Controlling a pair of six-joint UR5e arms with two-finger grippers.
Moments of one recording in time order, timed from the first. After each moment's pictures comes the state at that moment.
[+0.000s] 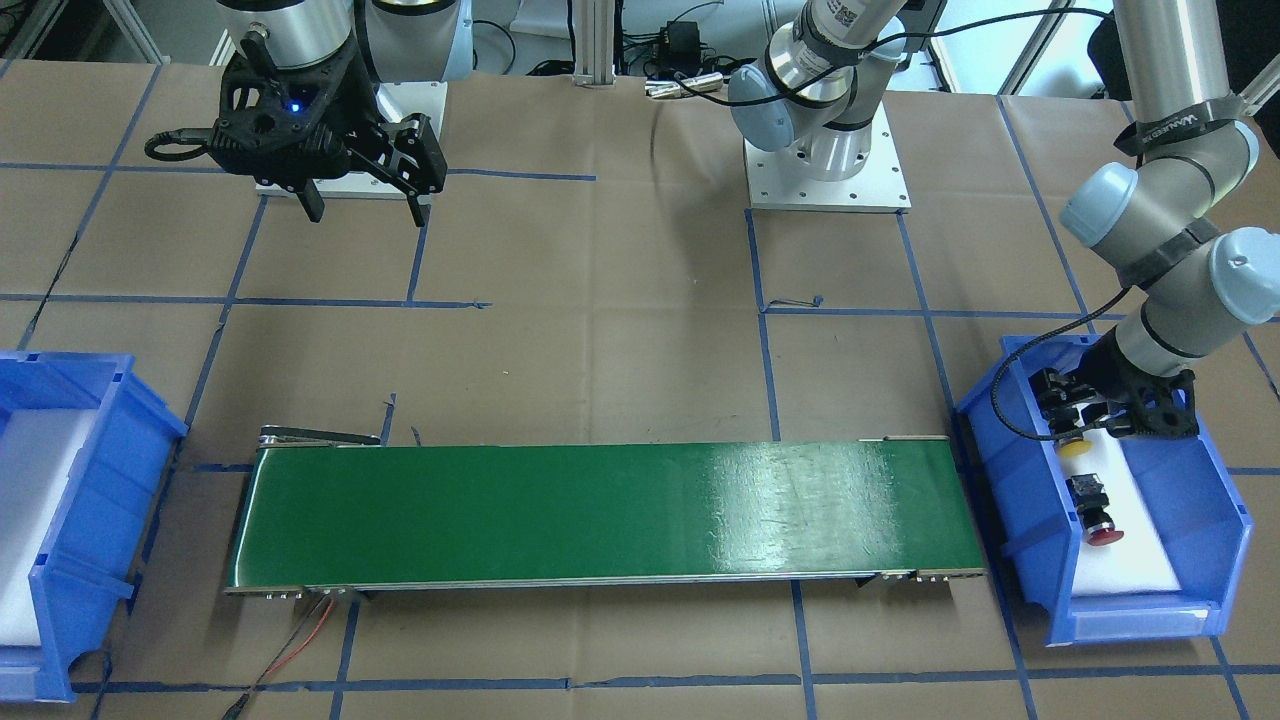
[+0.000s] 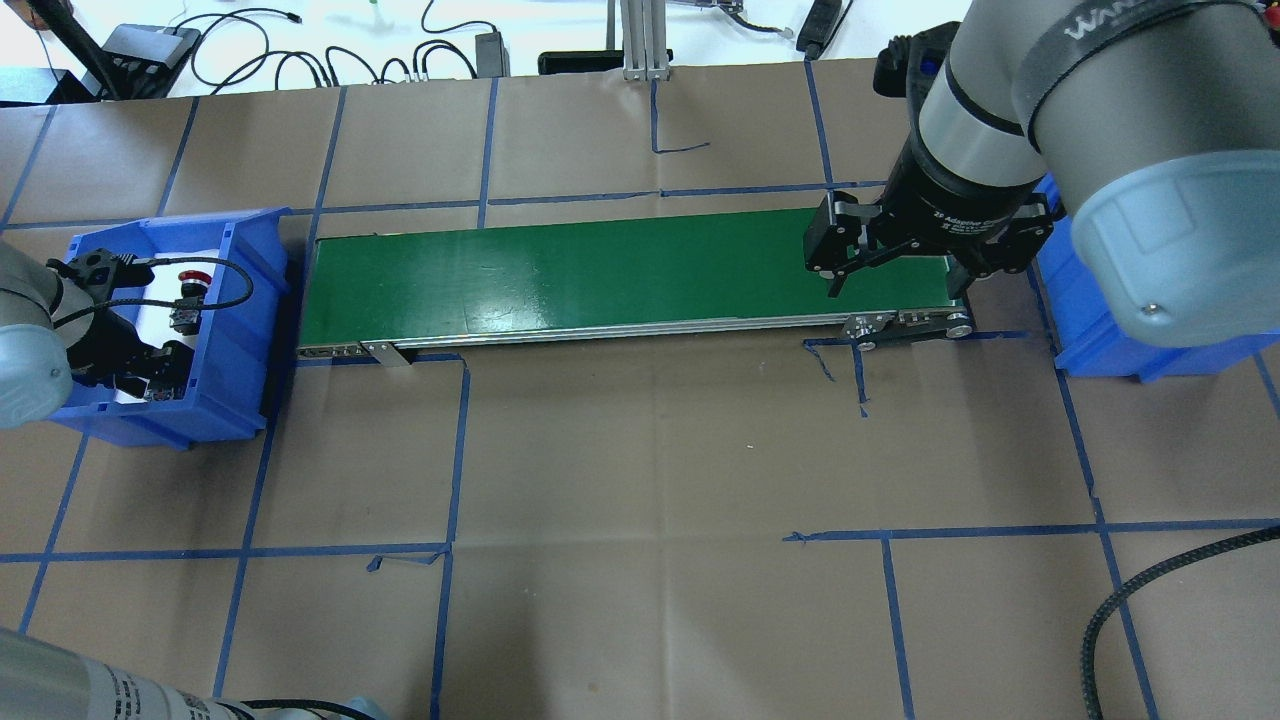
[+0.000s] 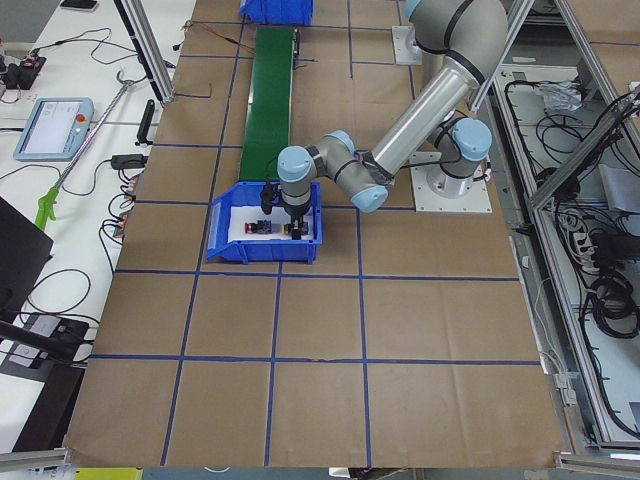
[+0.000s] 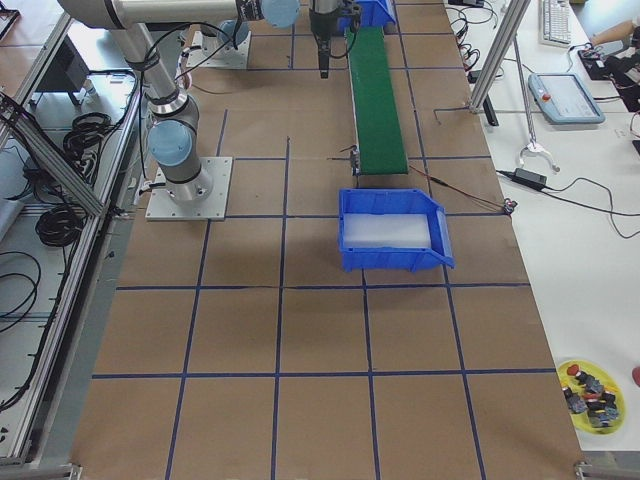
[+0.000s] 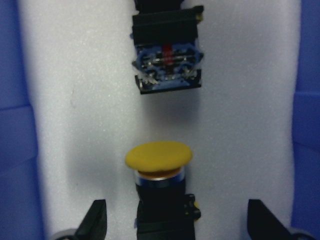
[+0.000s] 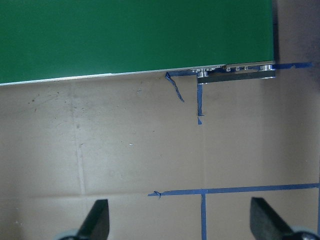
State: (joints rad) left arm -0.93 -1.90 -1.97 -0.86 1.56 0.66; right arm 1.67 -1.68 1.70 -1.64 -1.55 0.16
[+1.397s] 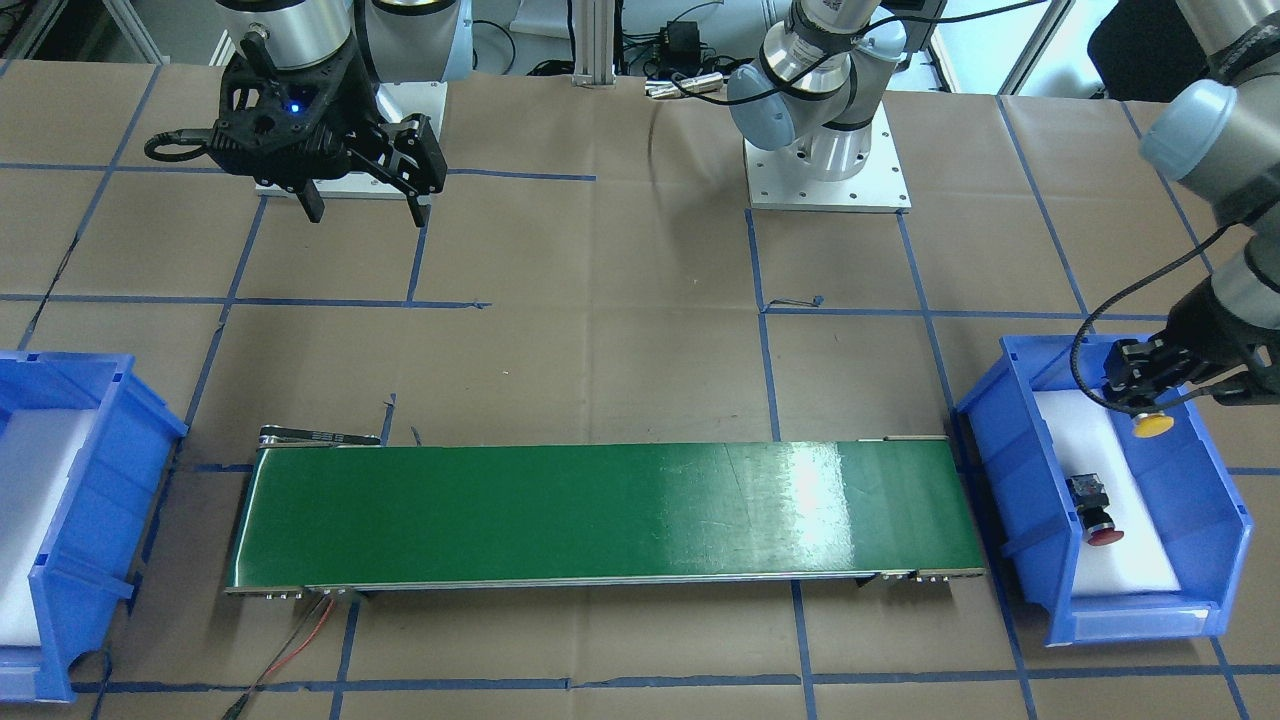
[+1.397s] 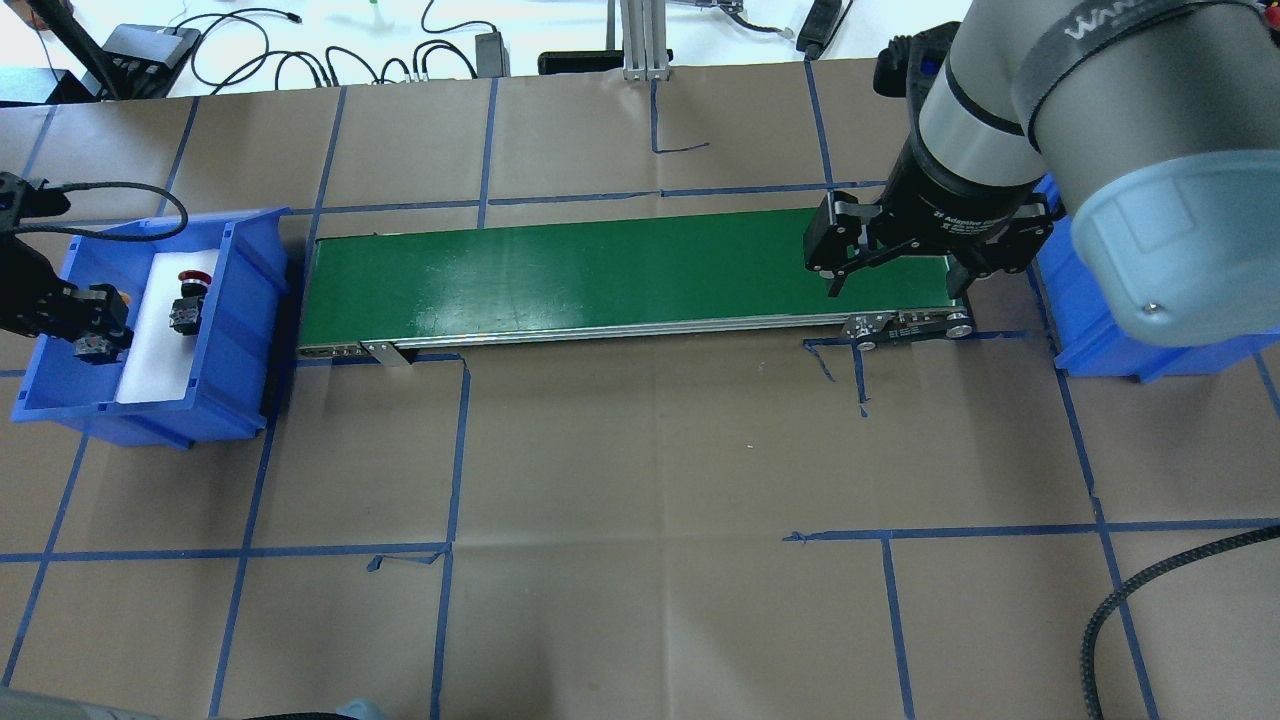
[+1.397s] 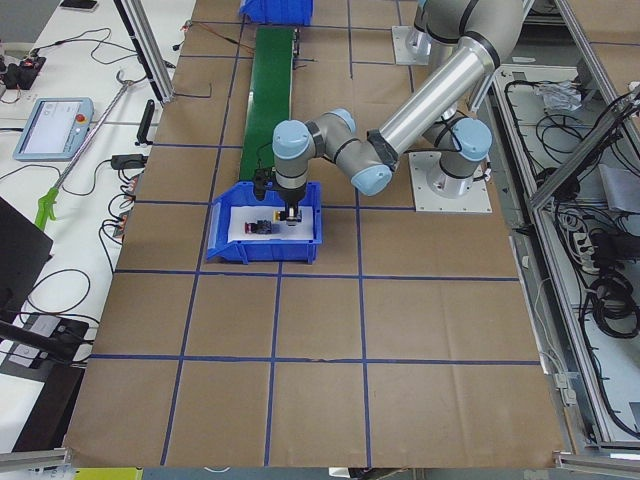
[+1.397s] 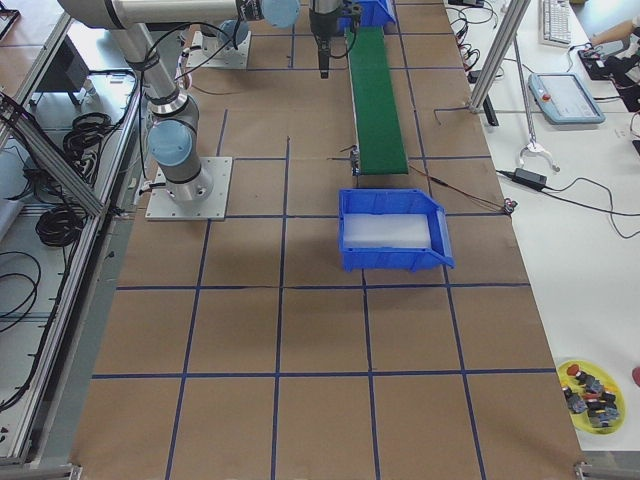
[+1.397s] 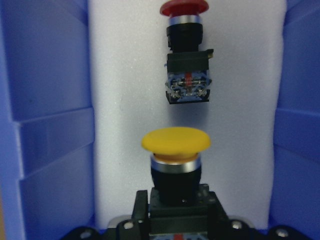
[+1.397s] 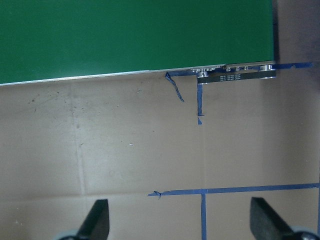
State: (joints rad) left arm -0.93 -1.78 -1.74 -1.16 1.58 0.60; right arm 1.67 -1.68 1.70 -1.64 -1.55 0.16
